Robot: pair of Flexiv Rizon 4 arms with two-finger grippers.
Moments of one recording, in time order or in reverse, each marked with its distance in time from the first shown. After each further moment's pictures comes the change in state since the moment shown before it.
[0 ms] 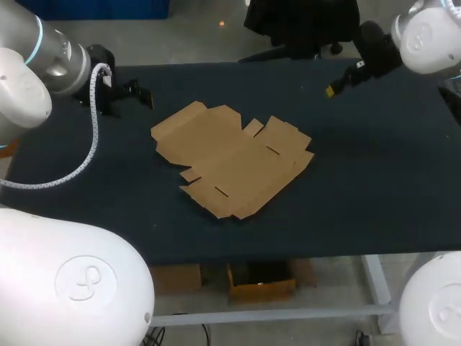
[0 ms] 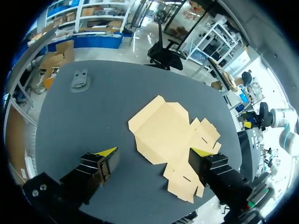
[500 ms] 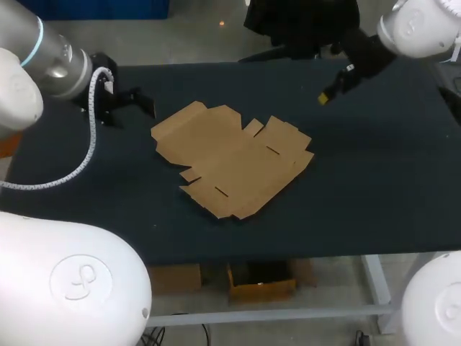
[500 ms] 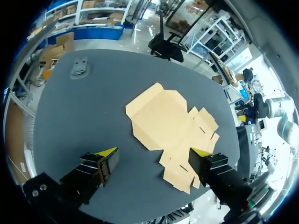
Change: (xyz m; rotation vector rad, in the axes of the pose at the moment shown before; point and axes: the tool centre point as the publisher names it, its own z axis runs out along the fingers) left arm 0.009 0.028 -0.005 -0.081 0.002 -0.023; right arm 0.008 -0.003 0.026 0.124 0.083 -0.054
